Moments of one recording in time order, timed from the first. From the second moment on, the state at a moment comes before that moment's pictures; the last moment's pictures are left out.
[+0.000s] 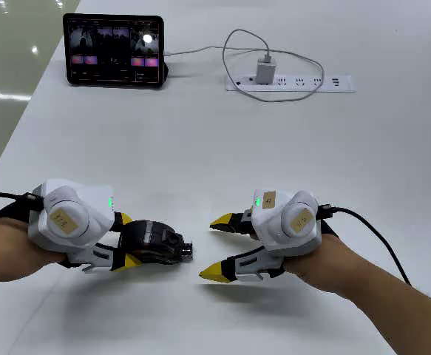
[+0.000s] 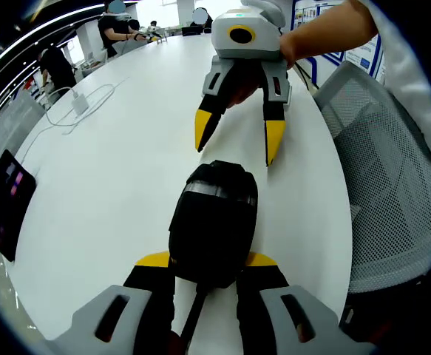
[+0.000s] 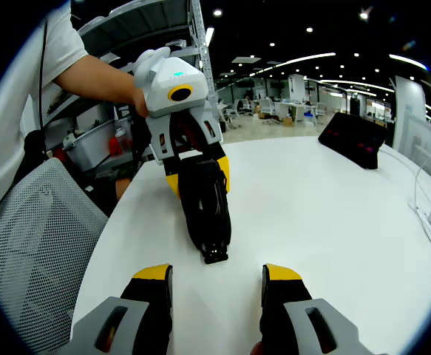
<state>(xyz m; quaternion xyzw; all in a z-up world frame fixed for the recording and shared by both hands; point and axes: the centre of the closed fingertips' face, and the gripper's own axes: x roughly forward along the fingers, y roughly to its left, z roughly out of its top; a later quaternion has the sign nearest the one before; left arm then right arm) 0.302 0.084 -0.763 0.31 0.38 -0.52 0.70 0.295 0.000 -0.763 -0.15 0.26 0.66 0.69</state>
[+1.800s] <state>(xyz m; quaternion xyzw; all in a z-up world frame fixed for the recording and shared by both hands) 0.303 0.085 -0.765 0.31 0.38 -0.51 0.71 0.293 0.028 -0.775 -0.15 0.23 0.68 0.68</state>
